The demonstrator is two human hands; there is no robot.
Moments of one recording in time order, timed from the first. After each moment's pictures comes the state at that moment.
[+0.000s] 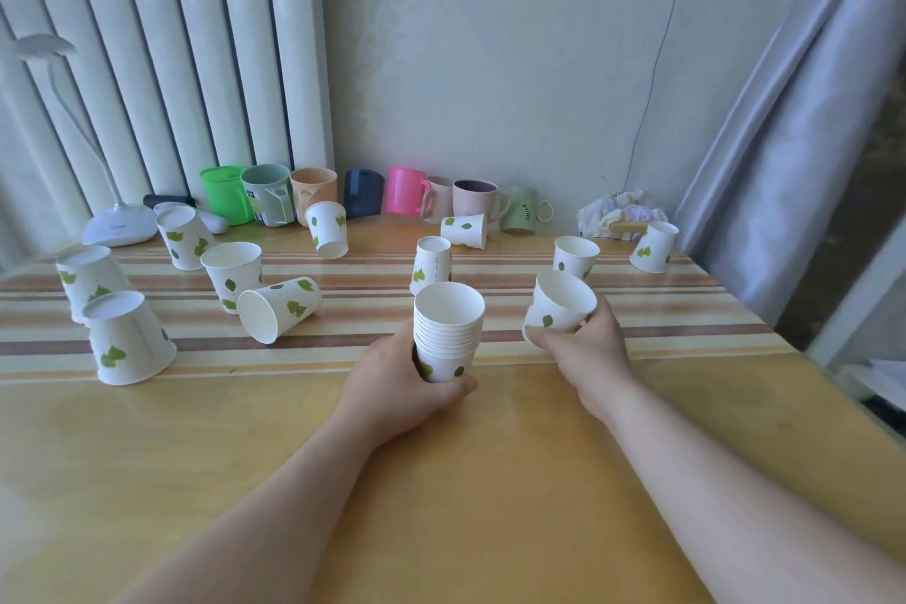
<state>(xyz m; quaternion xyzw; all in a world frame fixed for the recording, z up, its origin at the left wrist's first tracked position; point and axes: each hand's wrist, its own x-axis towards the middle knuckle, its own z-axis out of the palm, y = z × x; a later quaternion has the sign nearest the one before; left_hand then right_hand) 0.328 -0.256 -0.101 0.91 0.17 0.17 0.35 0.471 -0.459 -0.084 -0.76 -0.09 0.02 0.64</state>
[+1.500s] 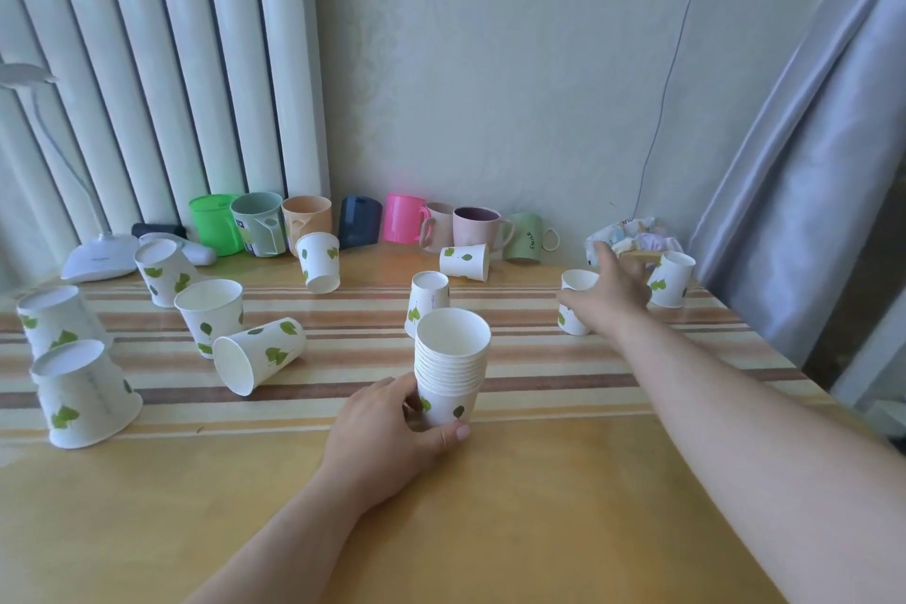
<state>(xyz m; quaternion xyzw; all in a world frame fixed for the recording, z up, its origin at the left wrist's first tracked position) 0.351 -0.241 -0.116 0.92 0.17 0.18 0.30 0.611 -0.436 -0.033 -0.93 -0.08 -0.05 0.35</state>
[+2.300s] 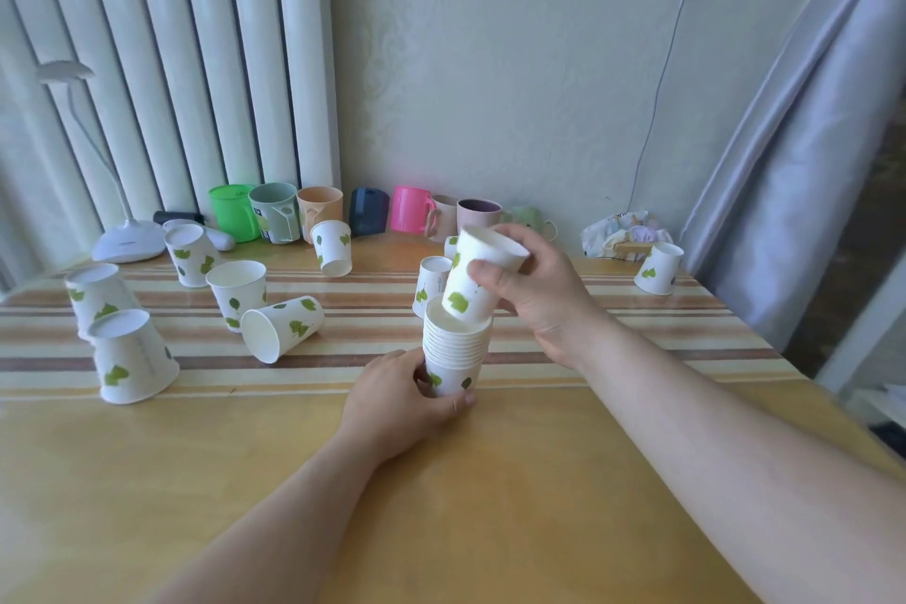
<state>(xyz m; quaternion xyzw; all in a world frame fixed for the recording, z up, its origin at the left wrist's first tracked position) 0.340 -0.252 -0.102 0.92 0.17 0.18 0.29 0.457 -0.404 0.009 -0.65 -0.30 0.14 0.69</state>
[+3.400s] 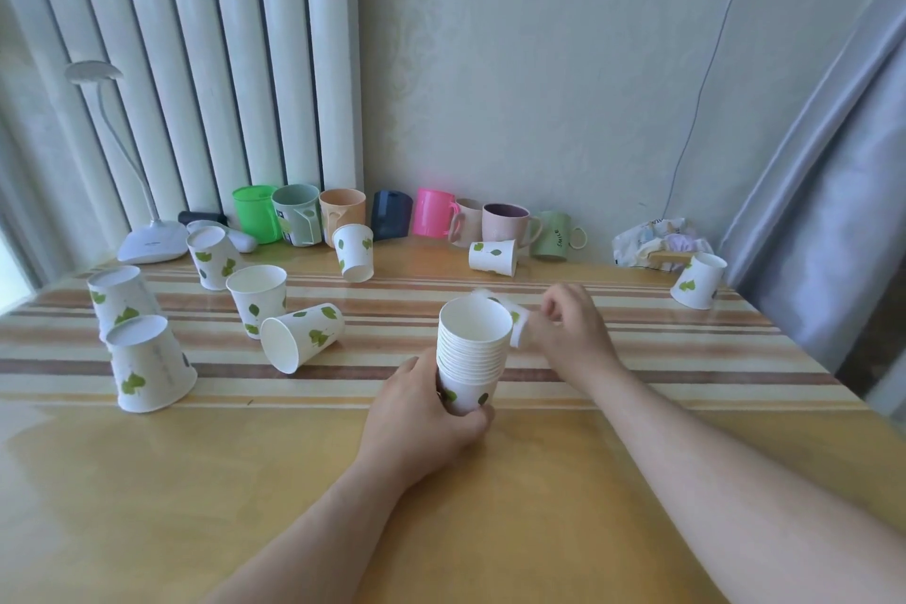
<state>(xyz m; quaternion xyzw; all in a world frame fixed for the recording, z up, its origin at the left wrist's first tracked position) 0.343 -0.253 -0.109 0.90 0.19 0.22 0.33 0.533 -0.395 -0.073 -0.86 -0.27 -0.06 0.44</state>
